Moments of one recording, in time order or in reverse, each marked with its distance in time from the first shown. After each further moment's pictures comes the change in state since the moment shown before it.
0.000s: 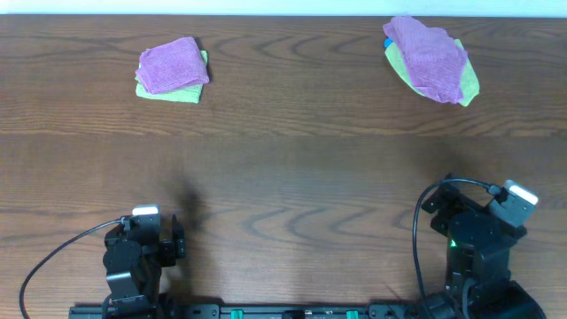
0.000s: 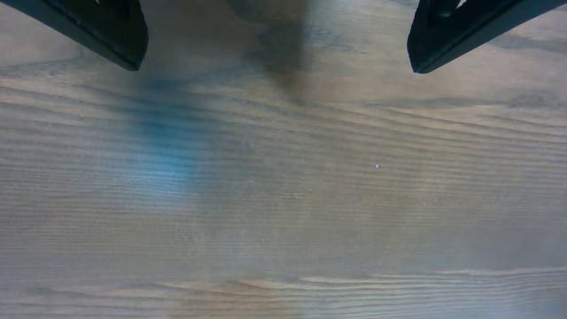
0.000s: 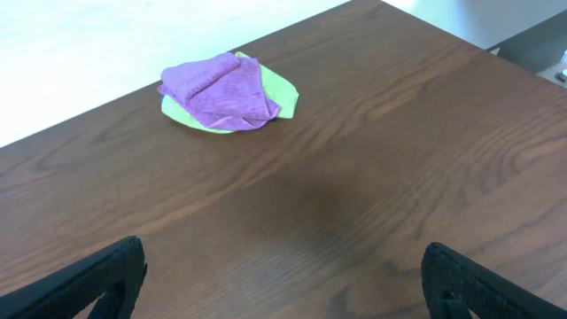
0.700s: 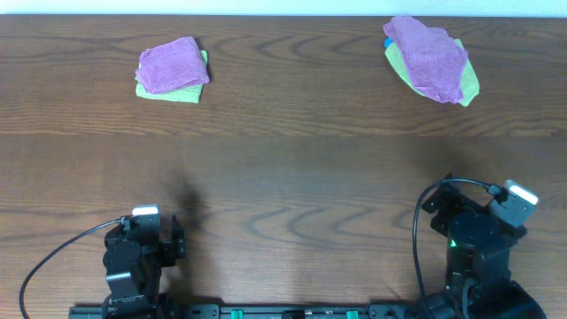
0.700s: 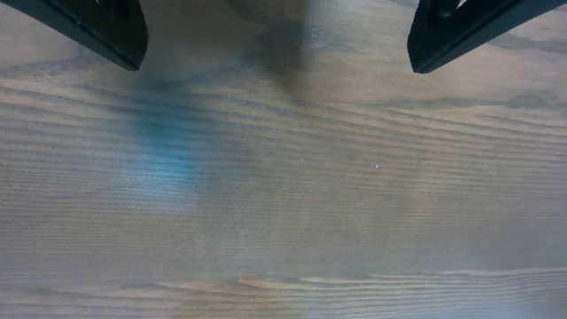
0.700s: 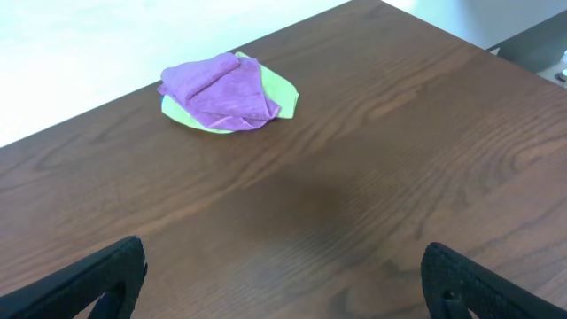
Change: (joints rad) left arm 0.000 0.000 0.000 0.000 0.000 0.000; right arm 0.000 0.000 0.000 0.000 0.000 0.000
